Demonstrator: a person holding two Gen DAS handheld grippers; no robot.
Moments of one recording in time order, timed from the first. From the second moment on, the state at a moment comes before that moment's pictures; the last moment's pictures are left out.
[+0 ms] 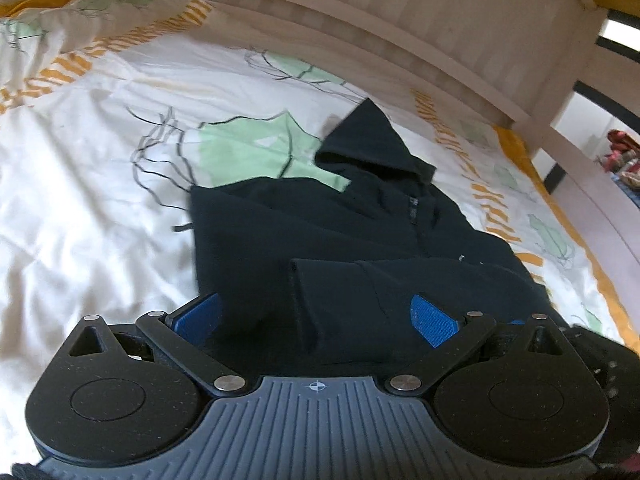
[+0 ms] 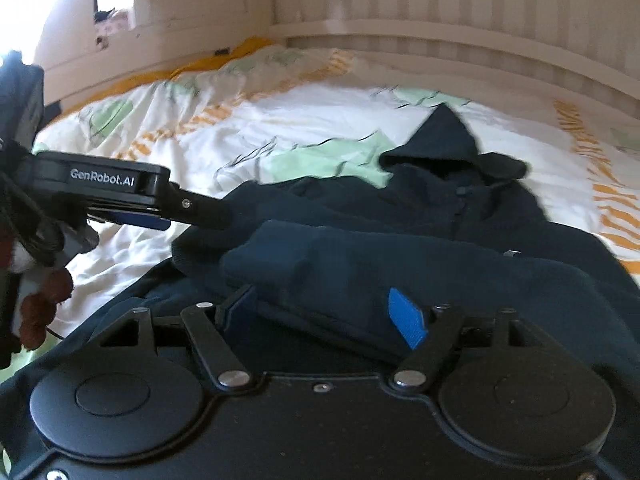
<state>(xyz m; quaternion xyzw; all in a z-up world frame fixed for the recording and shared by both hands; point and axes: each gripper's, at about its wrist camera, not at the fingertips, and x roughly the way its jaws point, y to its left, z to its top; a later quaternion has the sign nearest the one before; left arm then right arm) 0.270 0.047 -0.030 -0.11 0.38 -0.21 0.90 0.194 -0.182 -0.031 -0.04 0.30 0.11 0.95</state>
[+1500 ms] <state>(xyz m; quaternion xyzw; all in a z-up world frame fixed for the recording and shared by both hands) 0.294 -0.005 -0.006 -0.03 0.34 -0.22 0.91 0.171 -0.291 -0.076 -0.04 0.34 0.04 0.94</state>
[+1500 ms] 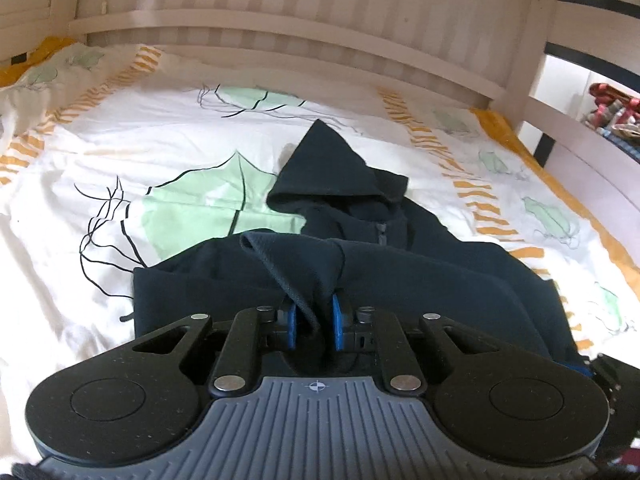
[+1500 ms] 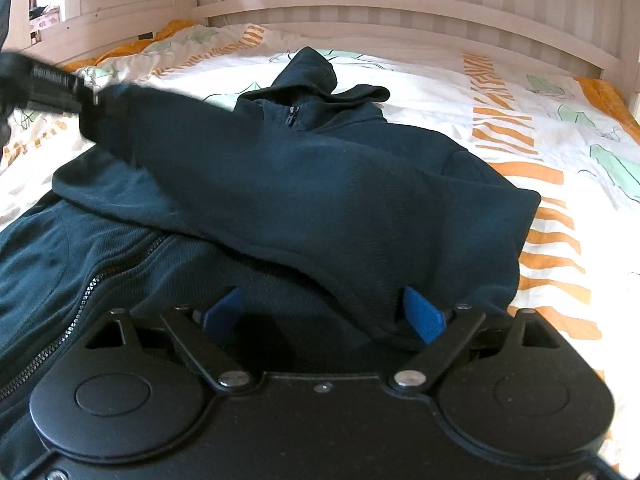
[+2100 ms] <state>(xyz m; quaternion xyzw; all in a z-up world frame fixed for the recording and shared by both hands) 0.283 -0.016 -0.085 0.05 0.33 -0.20 0.92 0.173 -0.287 -0.081 -0.06 0.34 0.04 0.94</state>
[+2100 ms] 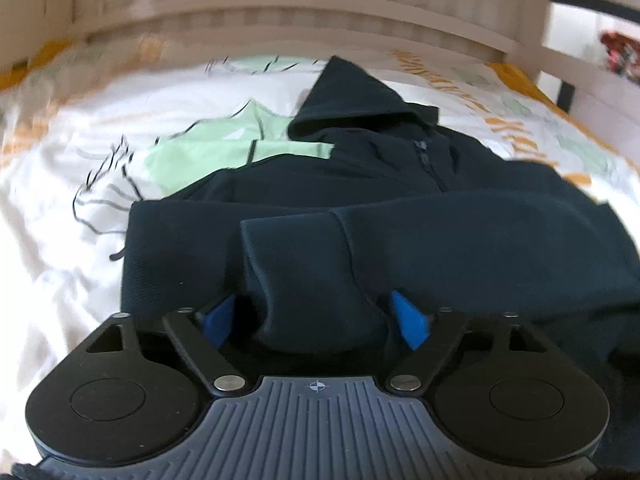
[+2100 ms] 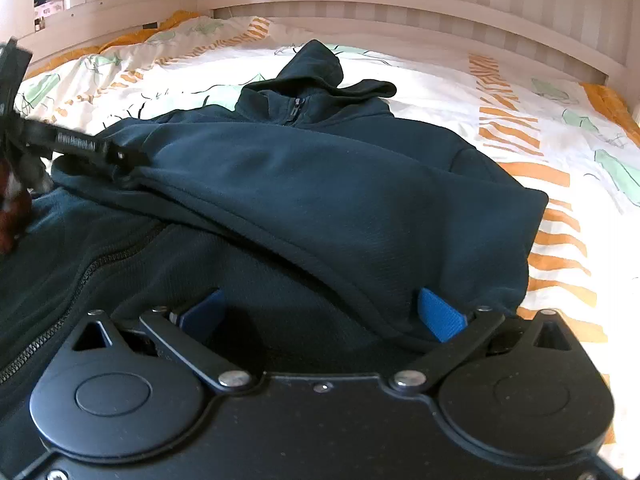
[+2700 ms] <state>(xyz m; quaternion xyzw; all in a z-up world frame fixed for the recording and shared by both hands) 0.280 -0.016 -0.088 0.04 0.32 -0.19 0.93 0.172 -0.286 -0.083 -0.06 0.34 0.04 0.94</state>
